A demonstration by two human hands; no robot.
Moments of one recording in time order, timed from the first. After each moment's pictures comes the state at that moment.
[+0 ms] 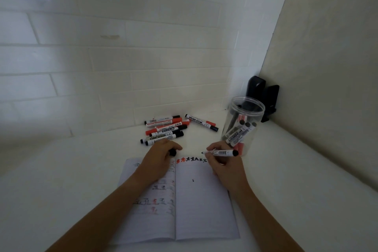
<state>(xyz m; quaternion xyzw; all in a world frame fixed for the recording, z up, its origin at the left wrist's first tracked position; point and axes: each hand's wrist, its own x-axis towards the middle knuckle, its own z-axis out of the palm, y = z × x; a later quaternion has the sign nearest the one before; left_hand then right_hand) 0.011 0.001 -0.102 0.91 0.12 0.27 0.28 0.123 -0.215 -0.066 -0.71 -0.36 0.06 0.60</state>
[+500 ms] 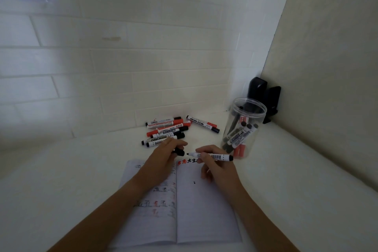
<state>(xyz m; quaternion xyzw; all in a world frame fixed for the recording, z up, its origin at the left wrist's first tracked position) 0.003 -0.012 -0.090 0.90 0.03 0.32 0.30 0.109 -0.204 -0.064 -0.65 -0.38 0.16 0.64</state>
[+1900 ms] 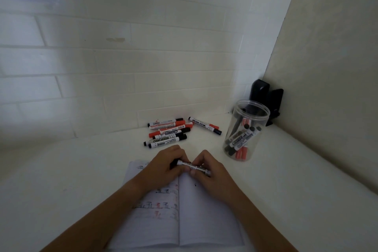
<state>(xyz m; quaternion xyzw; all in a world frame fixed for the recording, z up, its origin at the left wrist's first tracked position) -0.001 -0.014 -0.083 0.90 -0.04 0.27 0.33 0.115 -0.197 -0.081 -0.71 -0.50 0.15 0.47</state>
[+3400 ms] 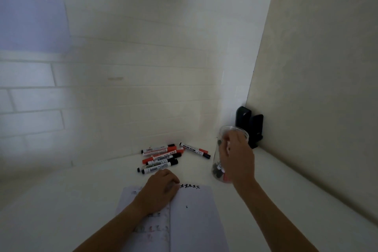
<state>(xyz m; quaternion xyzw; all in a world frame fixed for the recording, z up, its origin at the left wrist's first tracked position) 0.007 -0.010 -0.103 0.93 0.05 0.28 0.24 0.160 -0.216 0.025 -0.77 -0.37 -0.36 0.38</state>
